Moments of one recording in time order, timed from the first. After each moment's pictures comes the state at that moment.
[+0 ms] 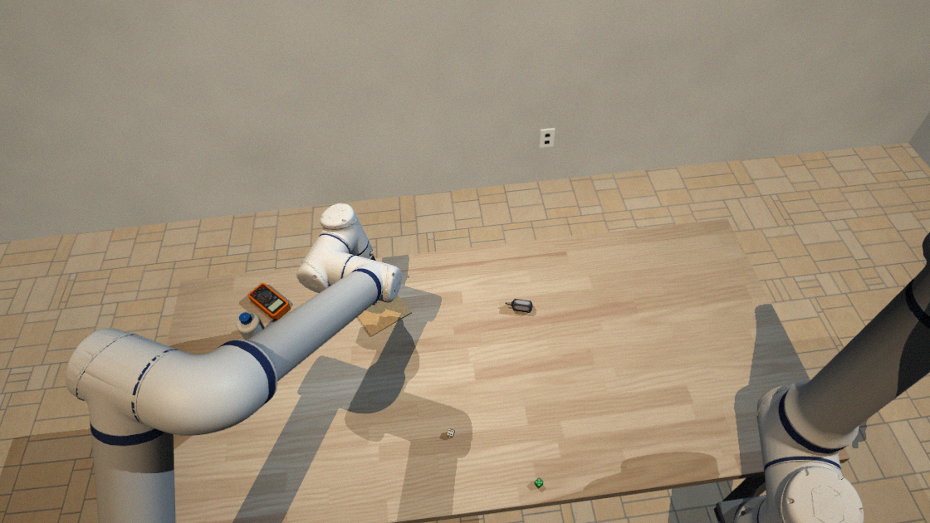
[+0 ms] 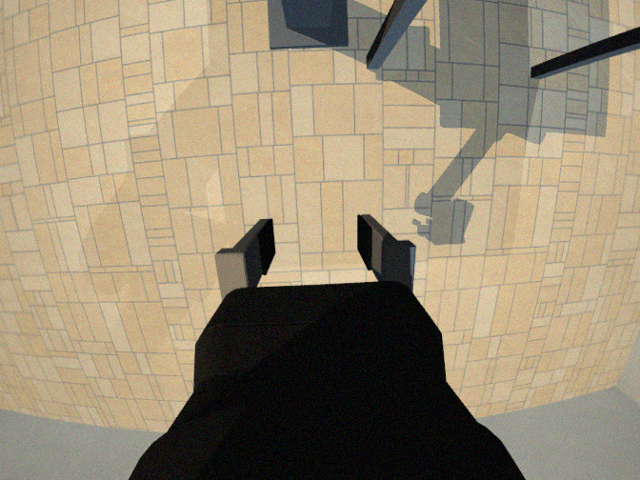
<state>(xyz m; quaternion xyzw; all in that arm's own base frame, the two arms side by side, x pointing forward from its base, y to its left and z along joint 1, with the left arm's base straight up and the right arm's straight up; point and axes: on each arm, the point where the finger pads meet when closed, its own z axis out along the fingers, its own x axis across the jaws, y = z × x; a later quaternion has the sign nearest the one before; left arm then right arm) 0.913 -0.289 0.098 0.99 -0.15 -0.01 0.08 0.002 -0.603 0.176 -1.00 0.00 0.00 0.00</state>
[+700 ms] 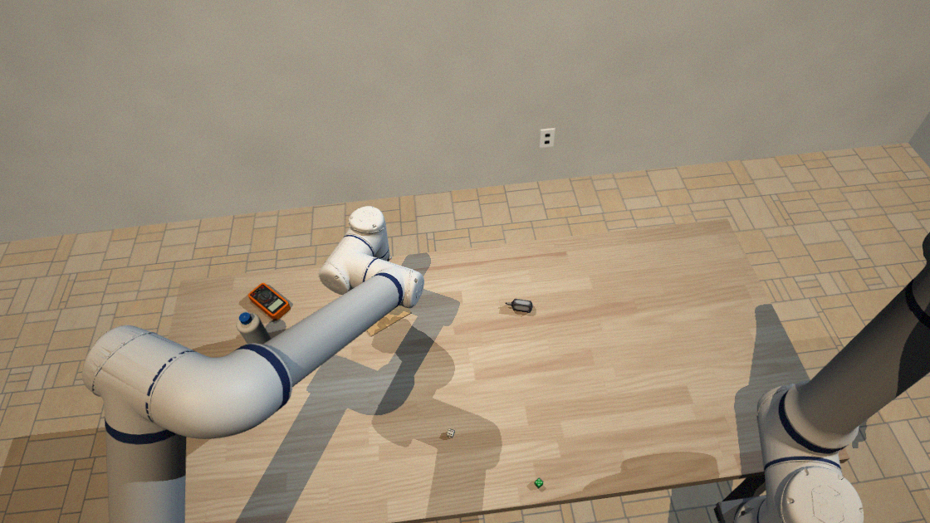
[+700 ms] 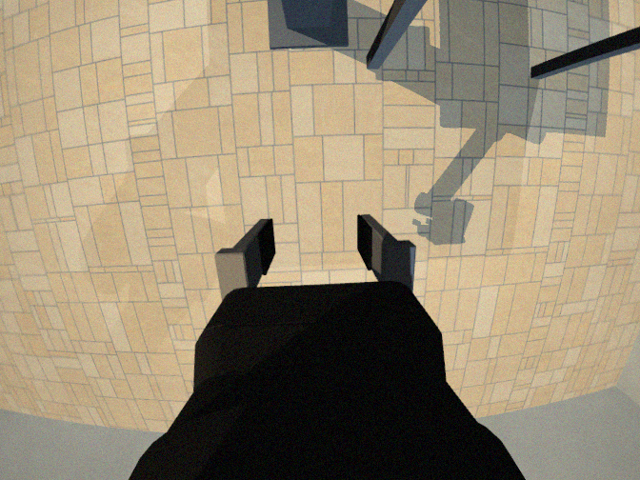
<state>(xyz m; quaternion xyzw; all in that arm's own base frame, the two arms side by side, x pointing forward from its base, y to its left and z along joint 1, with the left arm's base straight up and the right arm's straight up) 0.912 -0.293 0.099 0.99 -0.15 0.00 -0.02 0.002 -0.603 0.176 -1.00 0.00 0.00 0.00</state>
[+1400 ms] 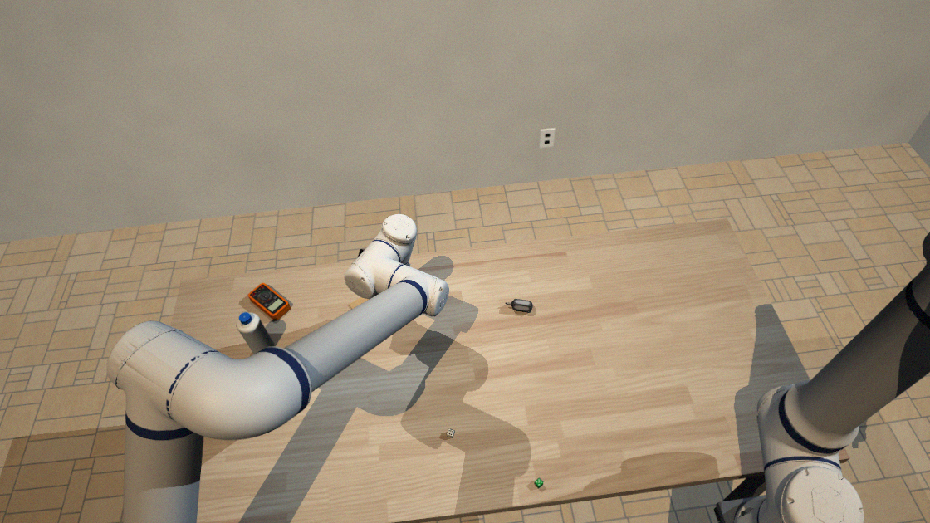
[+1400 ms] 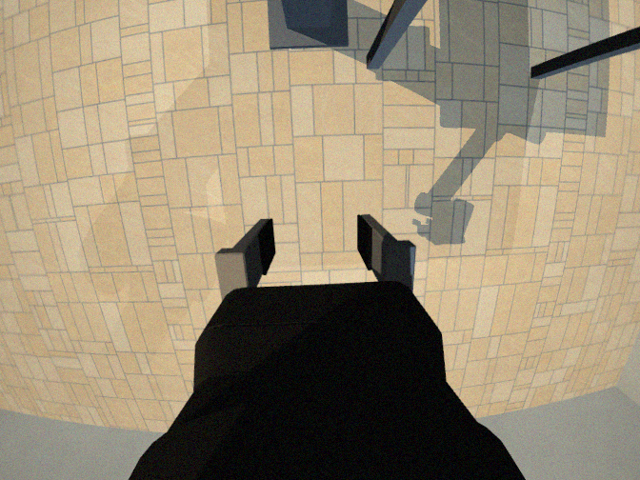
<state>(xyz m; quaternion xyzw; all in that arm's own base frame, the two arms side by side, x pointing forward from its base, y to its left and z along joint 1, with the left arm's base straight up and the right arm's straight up) 0.911 -0.297 0.099 0.98 -0.15 0.02 -0.14 0.002 -0.603 0.176 -1.00 0.00 0.00 0.00</state>
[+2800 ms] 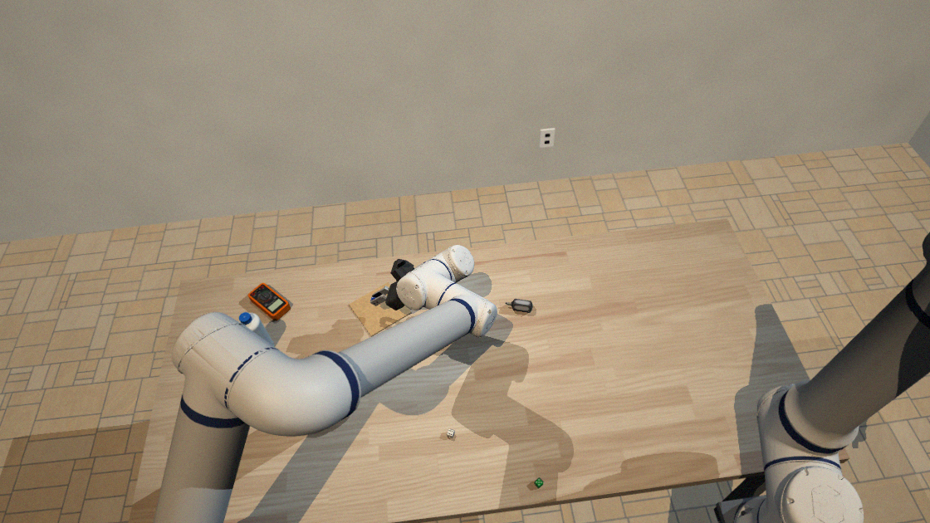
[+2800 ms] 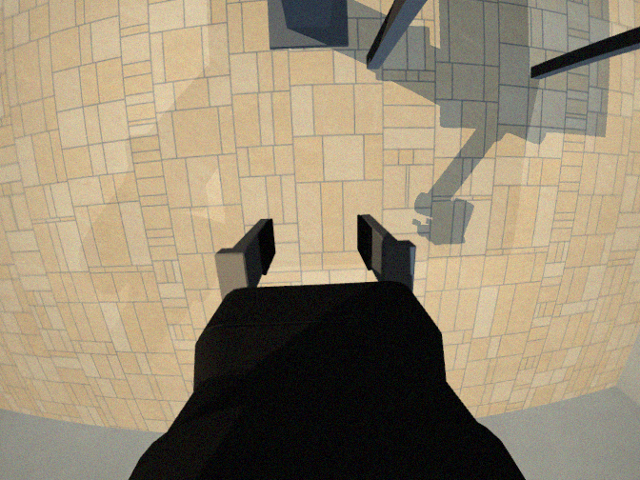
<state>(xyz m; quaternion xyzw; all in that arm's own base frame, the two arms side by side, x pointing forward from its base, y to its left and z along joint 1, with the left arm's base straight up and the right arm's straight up) 0.909 -0.306 0.095 0.91 -0.14 0.06 -0.38 0.002 -0.603 0.176 -1.00 0.00 0.00 0.00</state>
